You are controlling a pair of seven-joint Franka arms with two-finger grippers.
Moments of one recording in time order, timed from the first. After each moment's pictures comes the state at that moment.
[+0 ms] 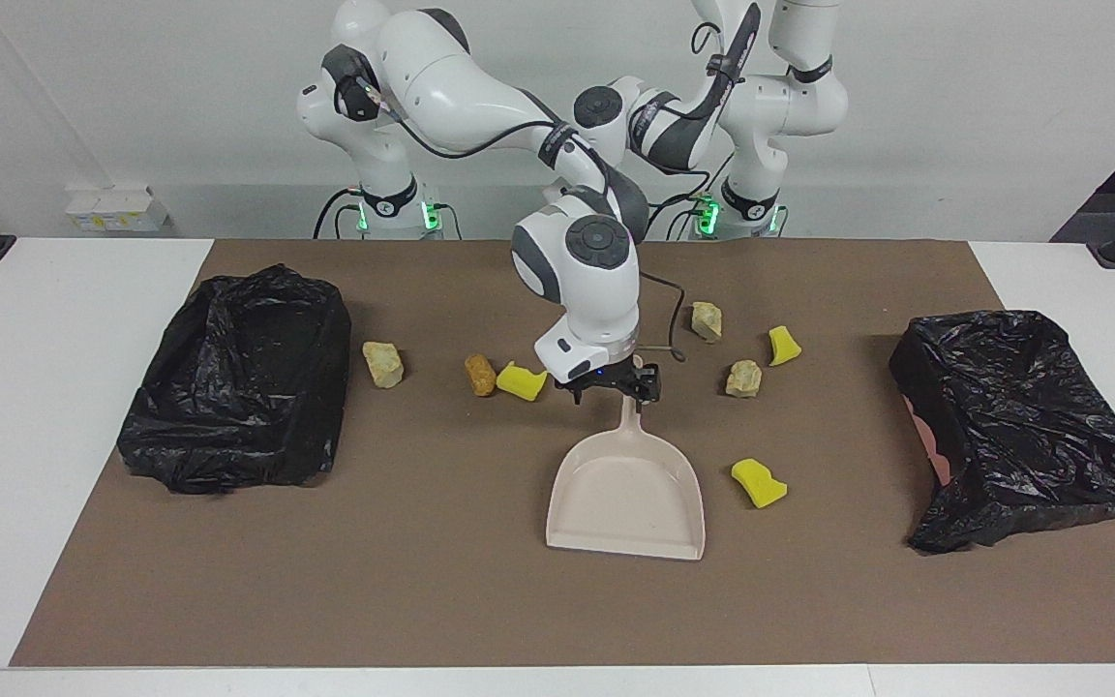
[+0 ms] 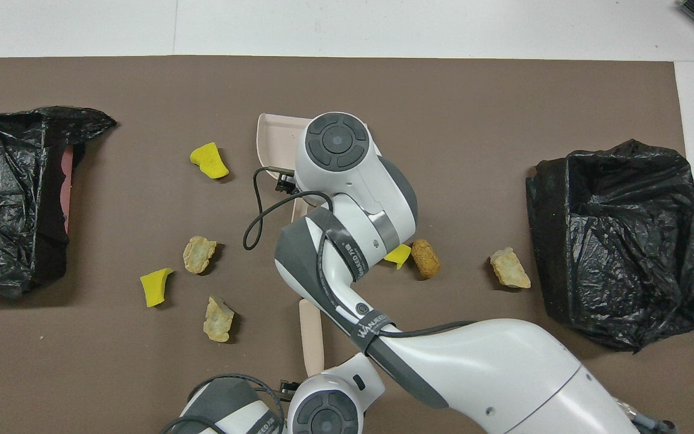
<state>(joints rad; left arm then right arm) -0.12 -0.16 -0.87 -2.38 -0.25 2.12 -0.56 0.52 0.69 0.14 -1.24 -0.01 2.01 0.87</state>
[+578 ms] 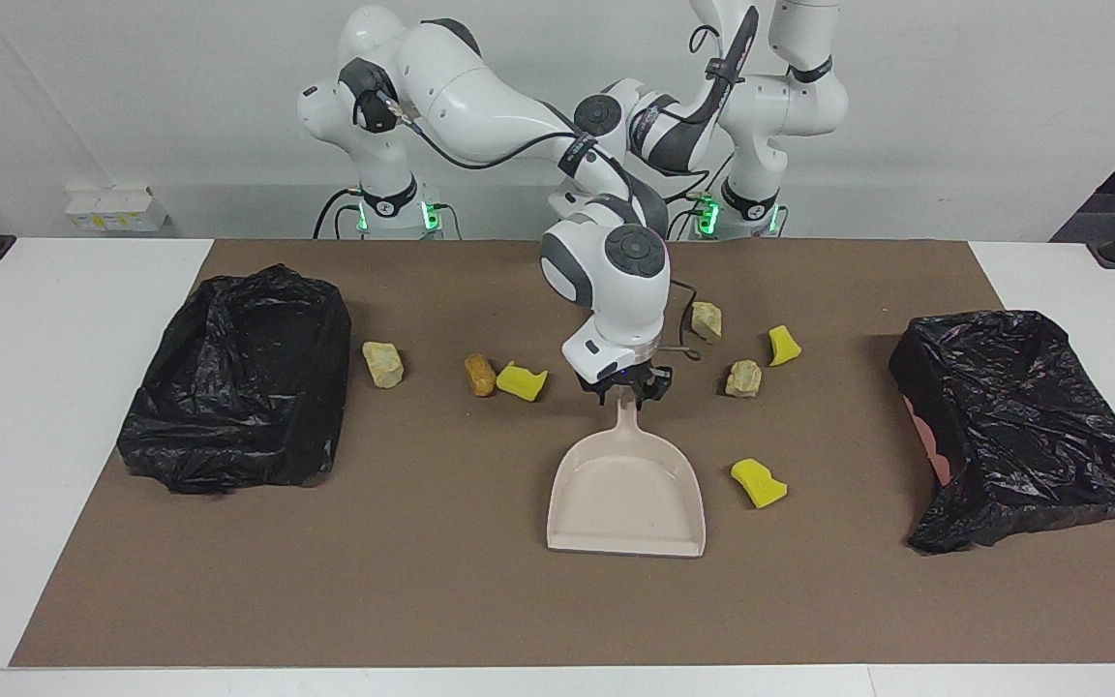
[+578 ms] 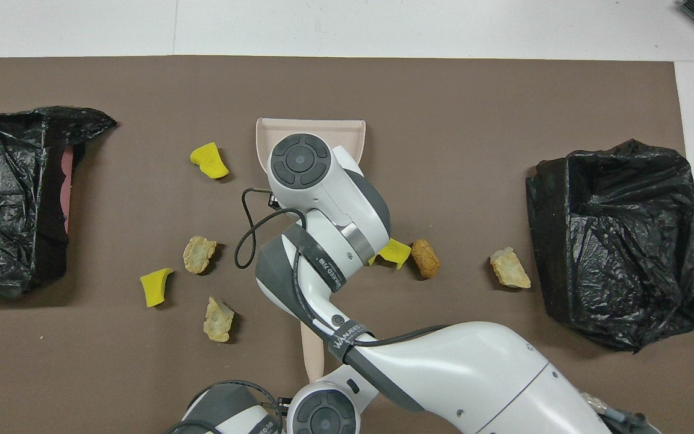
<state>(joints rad) -0.13 -0.17 -0.88 -2.41 -0.30 2.09 -0.63 0.55 0.72 0.14 -1.22 -0.07 1.94 0.88</state>
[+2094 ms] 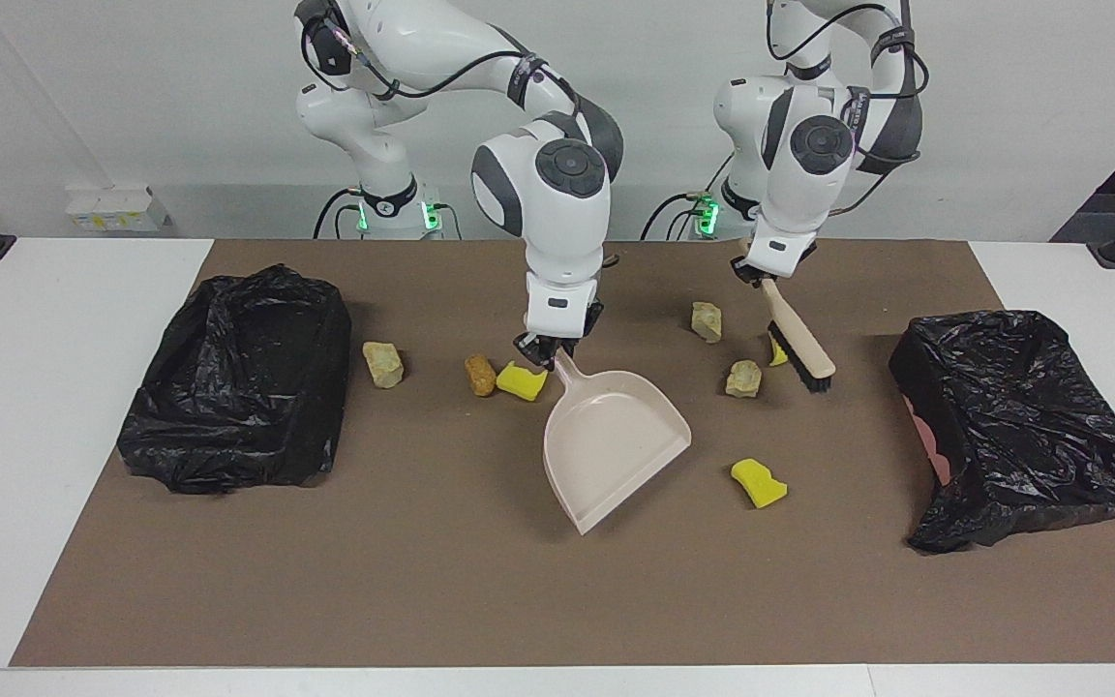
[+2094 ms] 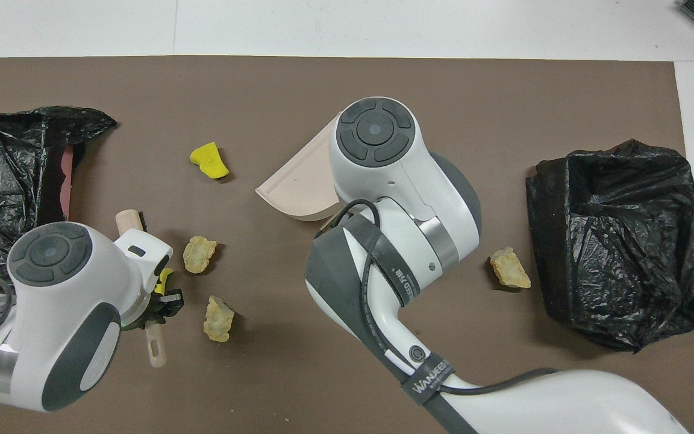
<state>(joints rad) -0.06 -0.23 -0.24 -2.29 0.02 1.80 -0.55 0.46 0.44 0.14 -1.37 -0.08 1.76 -0.16</state>
